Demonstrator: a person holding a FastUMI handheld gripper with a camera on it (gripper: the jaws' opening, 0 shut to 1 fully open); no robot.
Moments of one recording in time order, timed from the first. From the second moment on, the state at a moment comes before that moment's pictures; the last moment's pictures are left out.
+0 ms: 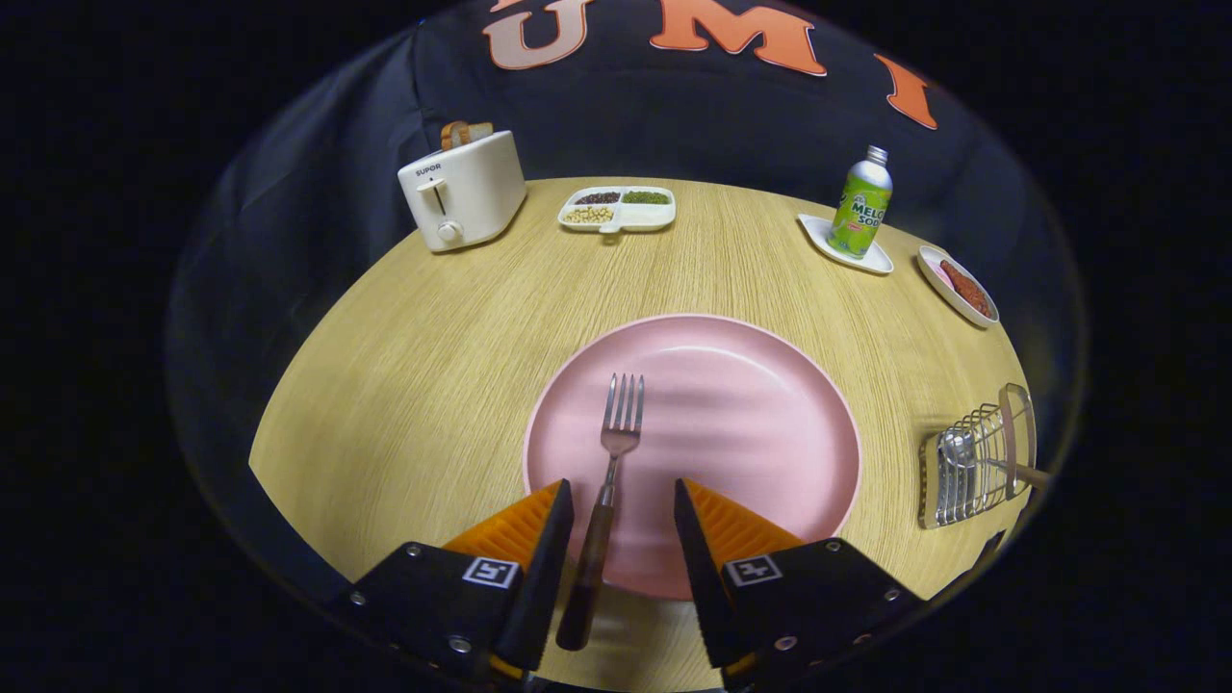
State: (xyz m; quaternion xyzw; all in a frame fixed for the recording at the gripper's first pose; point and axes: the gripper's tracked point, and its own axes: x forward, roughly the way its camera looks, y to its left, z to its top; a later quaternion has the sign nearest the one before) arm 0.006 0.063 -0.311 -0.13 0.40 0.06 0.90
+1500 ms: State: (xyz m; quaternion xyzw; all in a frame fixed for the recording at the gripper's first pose) arm -0.016 -0.045 -0.178 -0.10 0.43 0.04 0.90
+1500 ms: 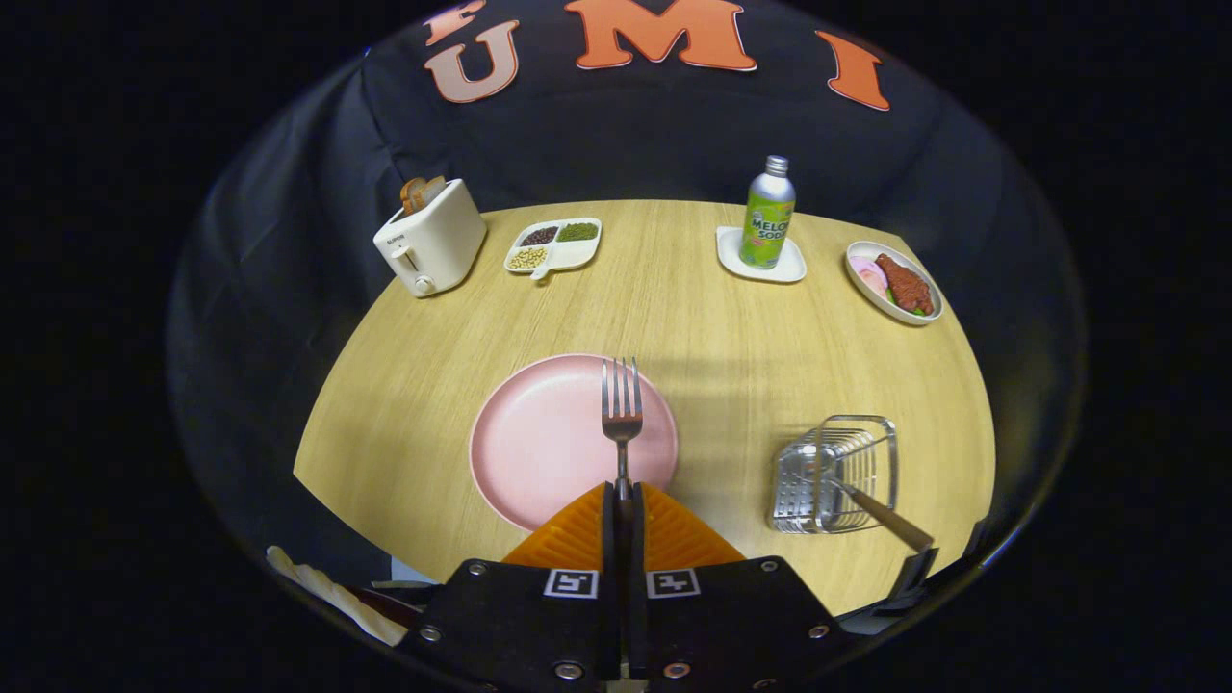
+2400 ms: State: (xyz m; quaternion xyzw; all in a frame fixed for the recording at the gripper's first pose) arm -0.058 -0.167 -0.134 -0.17 0.54 -0.03 0.83
